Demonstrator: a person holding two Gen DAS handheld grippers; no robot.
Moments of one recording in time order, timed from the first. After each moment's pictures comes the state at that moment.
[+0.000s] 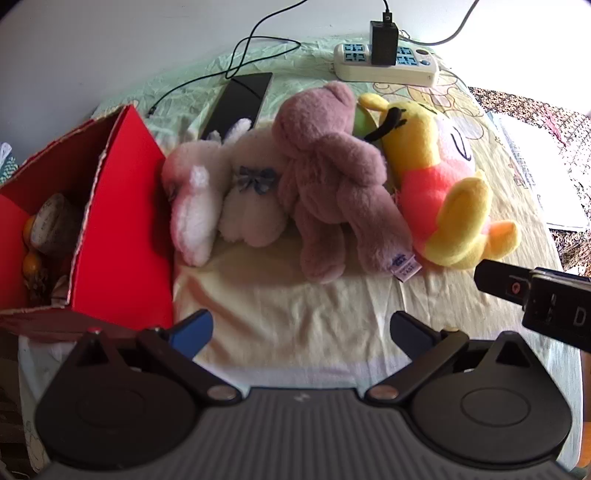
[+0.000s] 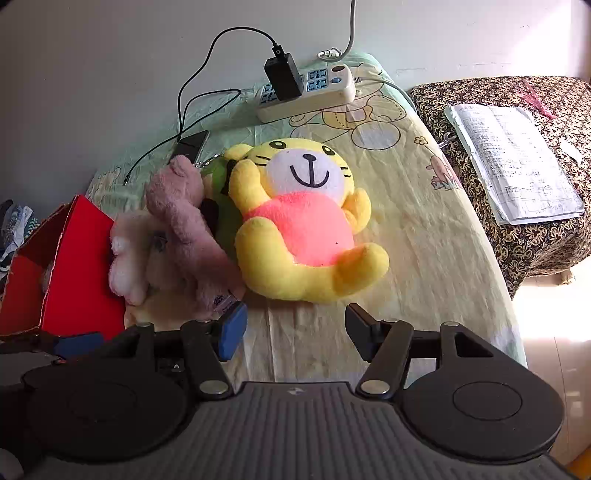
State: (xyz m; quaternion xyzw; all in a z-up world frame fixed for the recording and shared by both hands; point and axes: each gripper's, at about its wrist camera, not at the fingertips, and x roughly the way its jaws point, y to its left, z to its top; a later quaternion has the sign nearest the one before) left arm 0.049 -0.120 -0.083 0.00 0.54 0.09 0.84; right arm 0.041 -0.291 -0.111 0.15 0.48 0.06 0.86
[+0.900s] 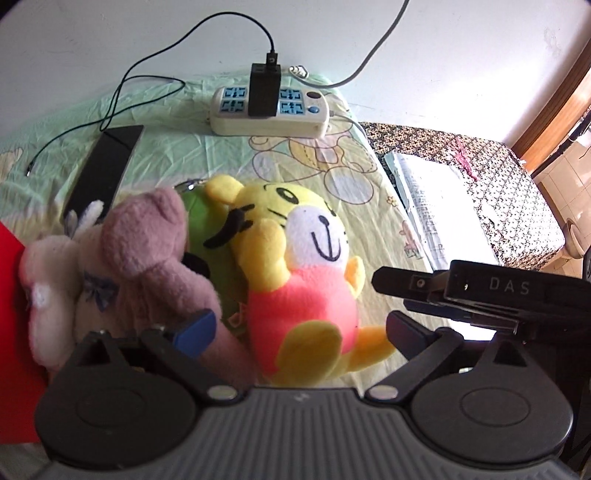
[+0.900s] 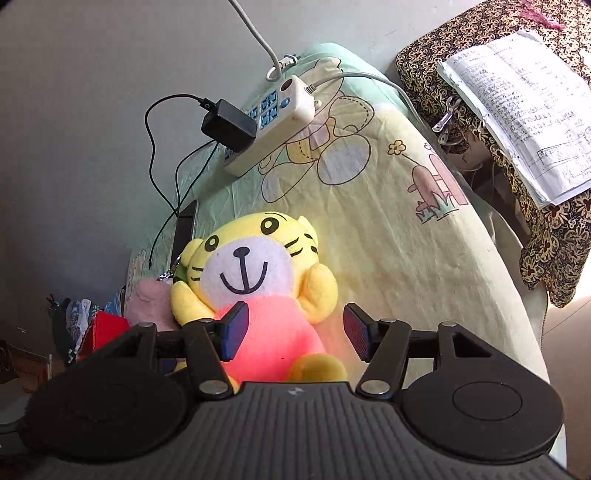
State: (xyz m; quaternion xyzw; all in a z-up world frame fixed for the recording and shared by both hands) left arm 0.137 -0.171 -0.076 -0.08 0.51 -0.06 0.86; right arm 0.120 -0.400 -0.155 0.36 0.47 0.12 0.80
